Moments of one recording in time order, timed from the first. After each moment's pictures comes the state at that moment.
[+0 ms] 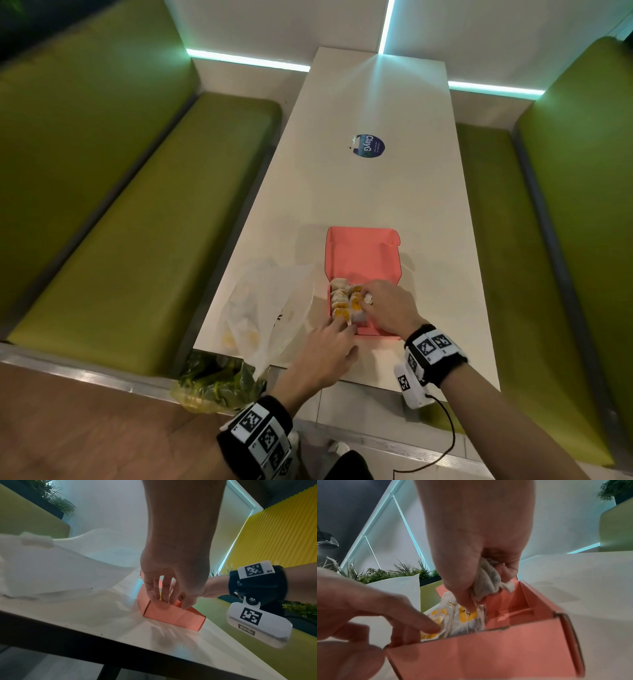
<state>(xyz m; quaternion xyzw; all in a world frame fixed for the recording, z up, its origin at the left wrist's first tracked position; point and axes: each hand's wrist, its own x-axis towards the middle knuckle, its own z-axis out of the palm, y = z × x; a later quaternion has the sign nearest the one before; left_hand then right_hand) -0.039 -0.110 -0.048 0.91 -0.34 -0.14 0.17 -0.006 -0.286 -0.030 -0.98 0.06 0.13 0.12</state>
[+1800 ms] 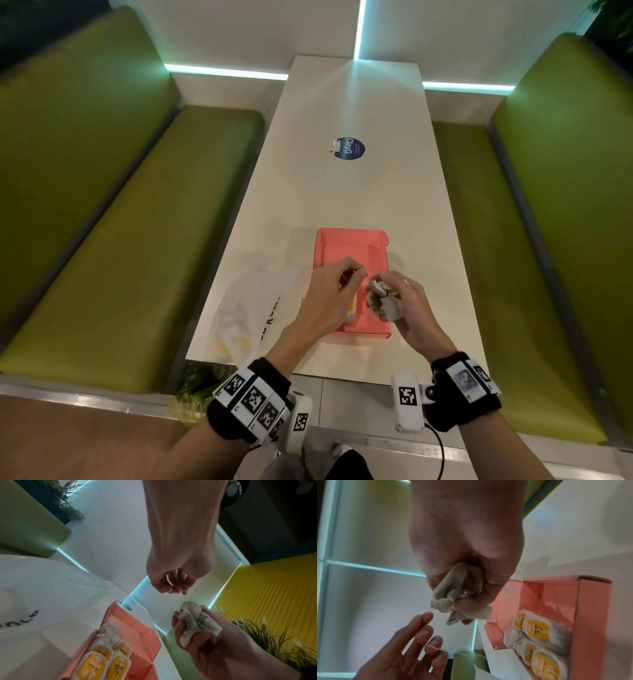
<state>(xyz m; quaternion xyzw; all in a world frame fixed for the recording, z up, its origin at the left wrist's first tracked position) 0.001 -0.142 0.042 0.78 -0.24 -0.08 0.58 -0.058 -0.295 0.028 -0.57 0.22 0.01 0.79</state>
